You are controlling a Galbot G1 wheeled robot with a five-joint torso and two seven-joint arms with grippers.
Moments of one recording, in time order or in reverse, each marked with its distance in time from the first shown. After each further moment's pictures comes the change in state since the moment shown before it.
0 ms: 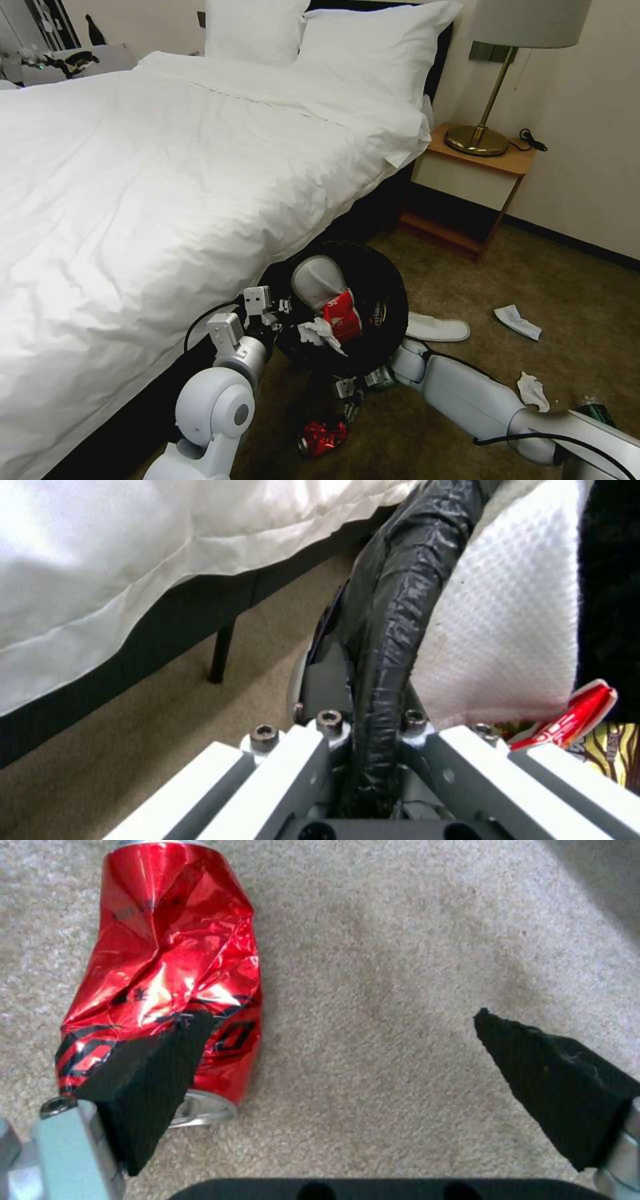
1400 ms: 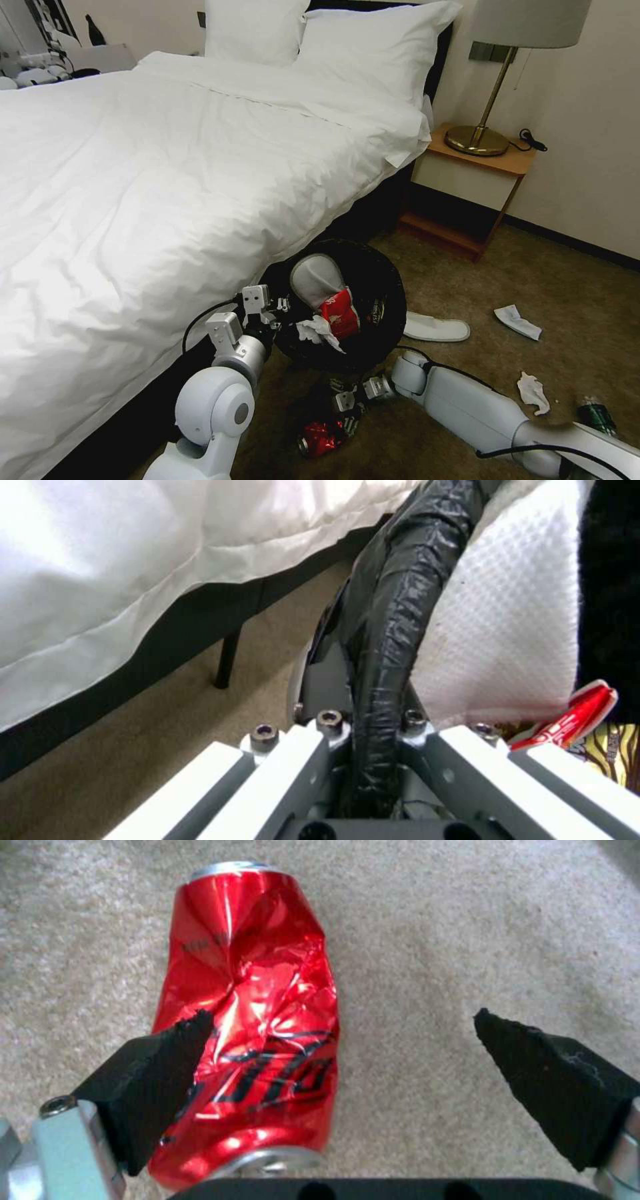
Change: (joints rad) left arm 0.004 -0.007 -0.008 -0.002 0.018 -0.008 0.005; right arm -0.054 -0.006 0.000 0.033 -0.011 -0.005 -0.002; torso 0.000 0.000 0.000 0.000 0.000
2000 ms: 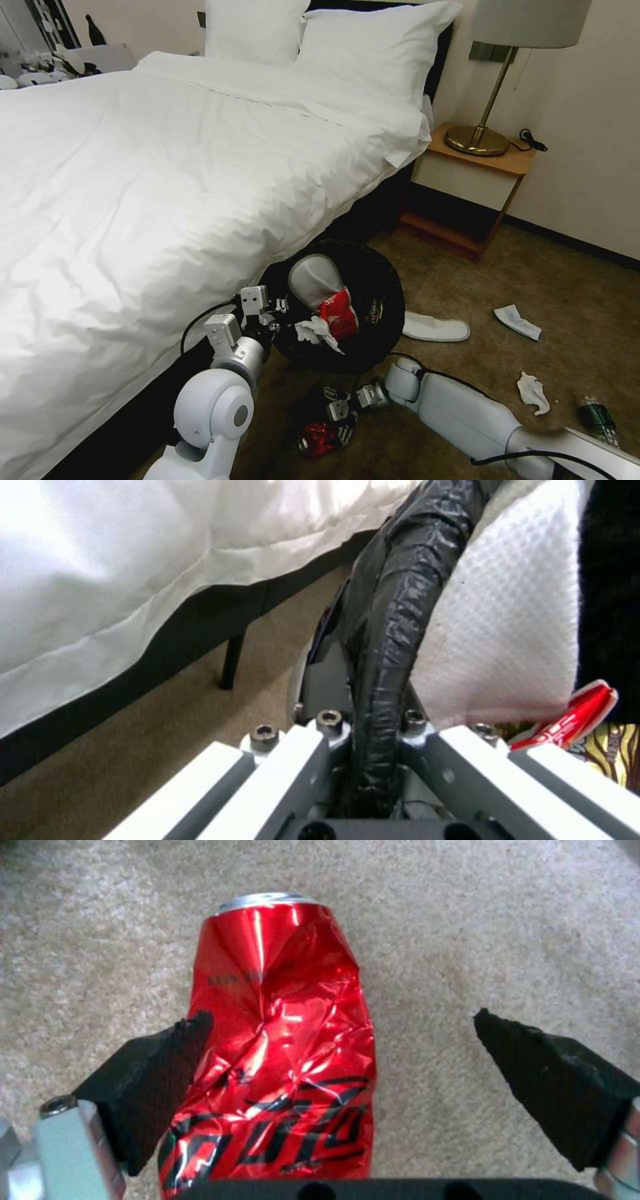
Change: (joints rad) left arm 0.009 -0.006 -0.006 -0.004 0.011 -0.004 0.002; right arm -0.023 0.025 -0.003 -0.002 -0.023 0.000 0.001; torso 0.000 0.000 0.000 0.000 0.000
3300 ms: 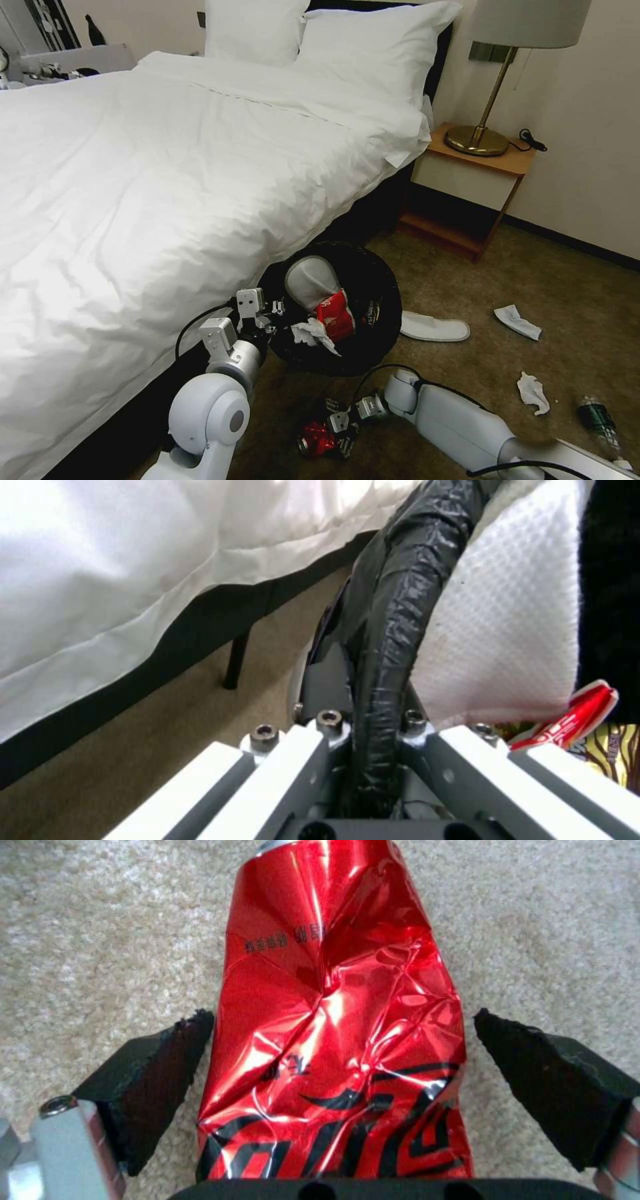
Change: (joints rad) left arm 0.021 0.007 -0.006 -0.015 0.007 -0.007 0.006; right arm -0.041 0.049 0.040 -0.093 -0.056 0.023 0.002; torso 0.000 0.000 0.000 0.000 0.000
